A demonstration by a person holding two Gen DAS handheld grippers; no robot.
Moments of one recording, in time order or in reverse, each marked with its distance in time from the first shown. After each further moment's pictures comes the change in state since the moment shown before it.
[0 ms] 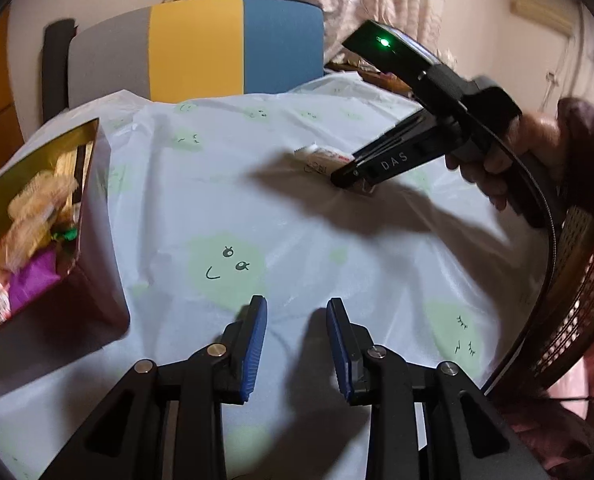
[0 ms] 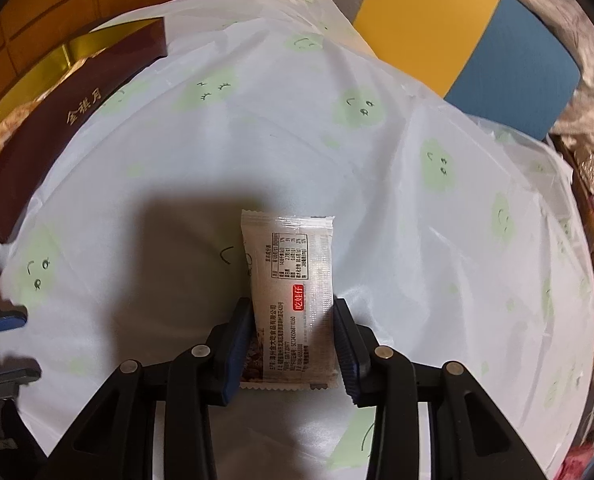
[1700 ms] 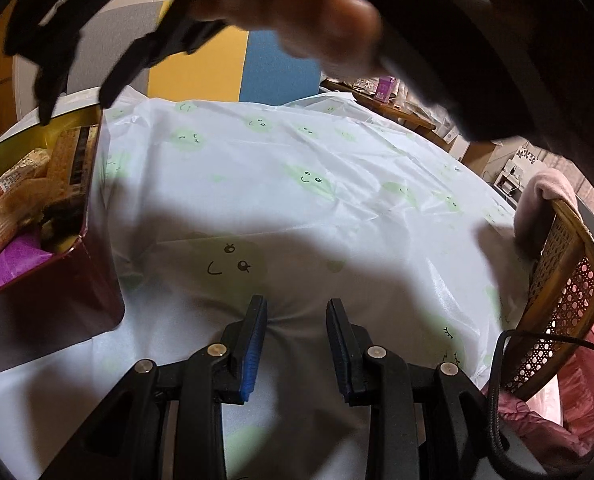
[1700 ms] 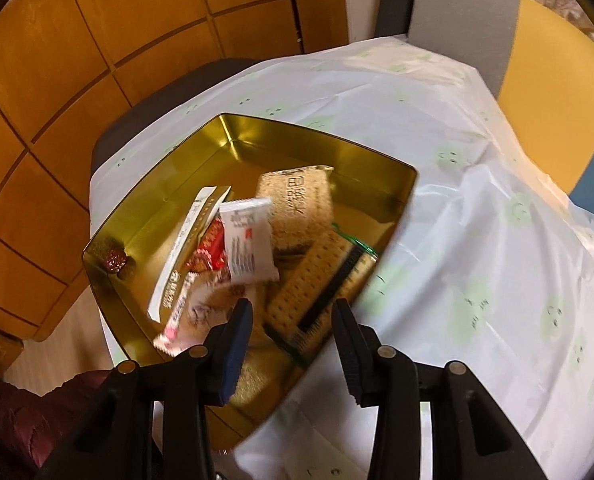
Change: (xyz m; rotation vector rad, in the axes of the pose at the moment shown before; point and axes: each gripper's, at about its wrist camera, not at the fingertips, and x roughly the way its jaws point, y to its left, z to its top) left arm 0.000 0.017 -0.004 -0.079 -0.052 -0.096; right arm -0.059 0.143 0.125 -0.144 -0.121 0.379
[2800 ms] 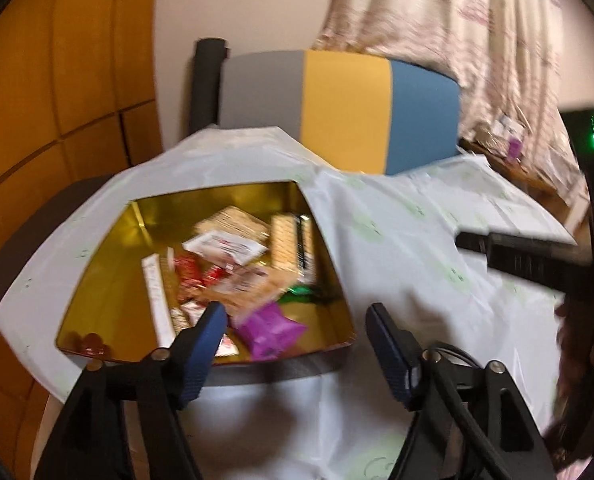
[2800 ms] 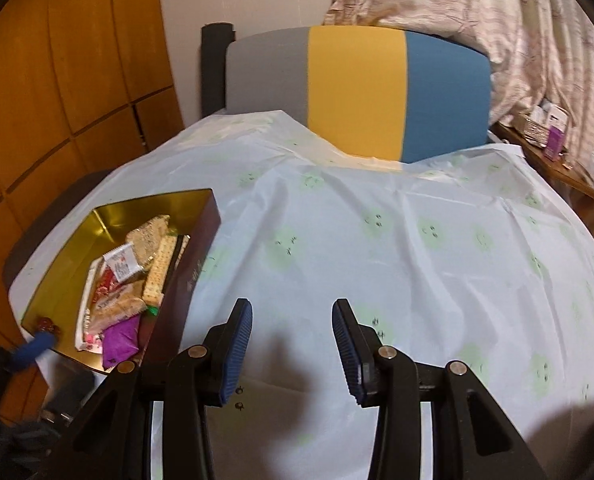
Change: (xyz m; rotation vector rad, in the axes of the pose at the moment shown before) left arm -0.116 0.045 0.037 -0.177 -0.165 0.515; right arm -0.094 -0.026 -0.128 0.428 -0.333 -0.424
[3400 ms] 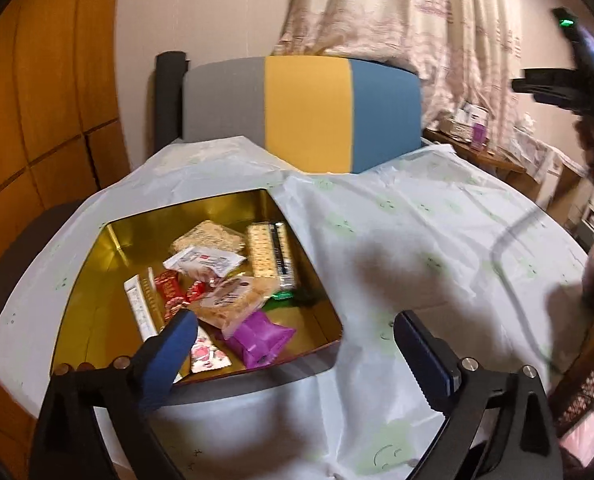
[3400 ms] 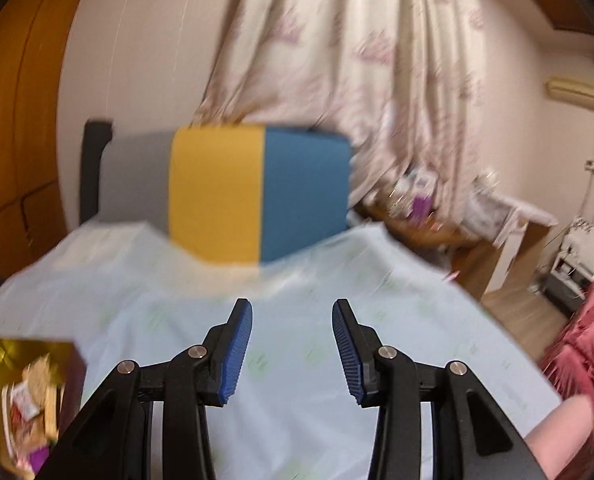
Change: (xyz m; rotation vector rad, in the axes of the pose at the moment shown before) left arm -0.003 0.000 0.002 0.110 -0.010 -0.102; right arm -0.097 -0.100 0.096 0.113 -0.349 -0.443
